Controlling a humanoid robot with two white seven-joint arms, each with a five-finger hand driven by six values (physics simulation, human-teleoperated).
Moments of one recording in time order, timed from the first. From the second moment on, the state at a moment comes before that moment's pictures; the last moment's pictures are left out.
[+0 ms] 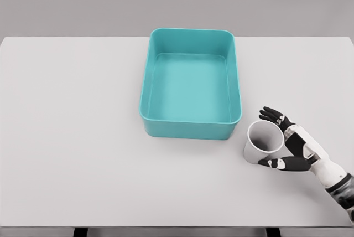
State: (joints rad) left arm 0.03 0.00 -0.09 -0.08 0.06 -0.04 -0.02; right arm 0.25 -0.46 -0.02 -1.62 -0.51 -0.28 0.61
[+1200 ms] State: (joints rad) left arm 0.03 0.00 -0.09 -0.08 0.06 -0.04 -0.02; right arm 0.25 -0.46 0.01 -1.63 -0.50 -0.28 0.61
